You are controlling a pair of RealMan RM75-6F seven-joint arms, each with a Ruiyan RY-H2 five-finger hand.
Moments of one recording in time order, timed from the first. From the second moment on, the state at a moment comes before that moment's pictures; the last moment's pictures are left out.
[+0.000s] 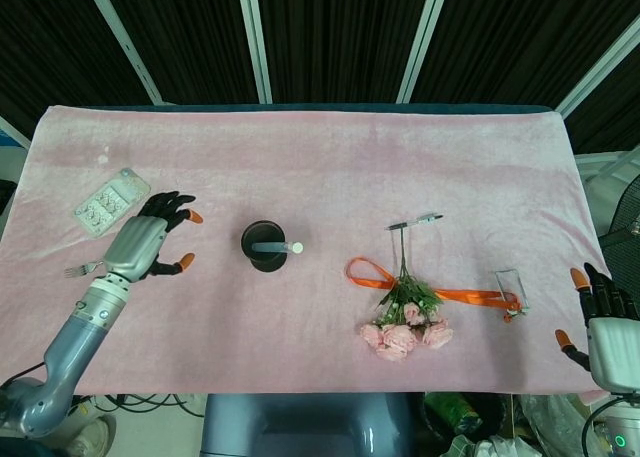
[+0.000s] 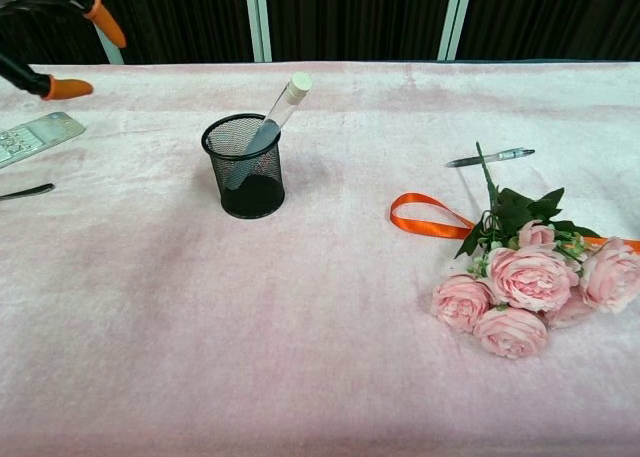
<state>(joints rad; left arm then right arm) -0.61 -1.16 -0.23 -1.84 1.12 1.01 0.14 0.05 -1.16 0.03 -1.54 -1.48 1.57 -0.14</state>
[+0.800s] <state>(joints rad) -0.96 -1.37 -0.27 -1.62 0.77 0.74 0.31 0.03 -1.16 0.04 -1.59 -1.52 1.59 -0.17</state>
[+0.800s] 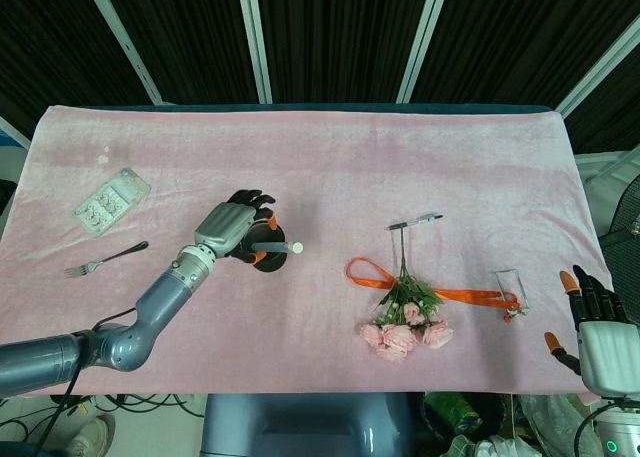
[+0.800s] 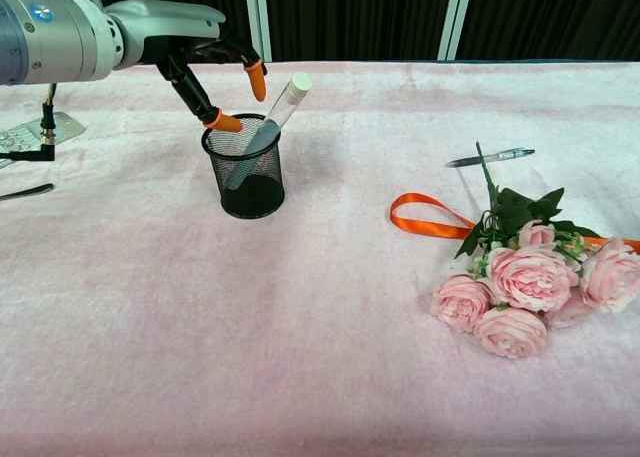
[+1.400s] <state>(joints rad) -1.02 -1.43 -0.22 -1.56 0.76 0.77 0.32 0.03 -1.14 0.06 -1.57 -1.49 1.56 -0.13</state>
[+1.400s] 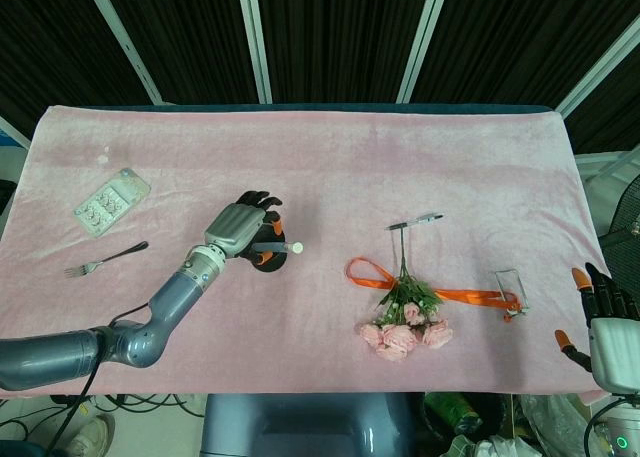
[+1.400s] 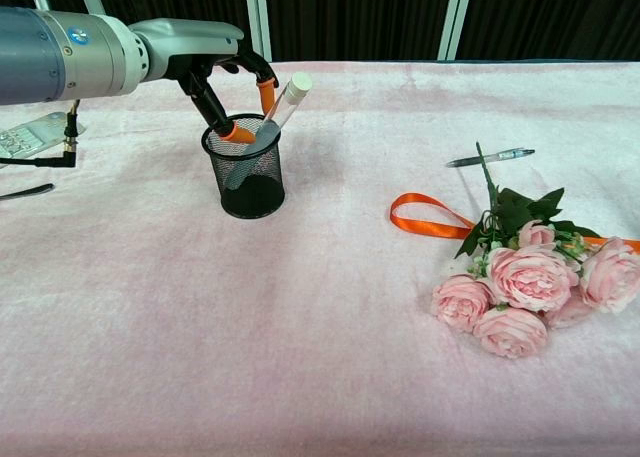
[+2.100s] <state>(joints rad) -1.05 -1.48 -0.20 -1.51 0.73 0.77 0.32 0.02 -1.13 0.07 -1.58 -1.50 1.58 -0.12</state>
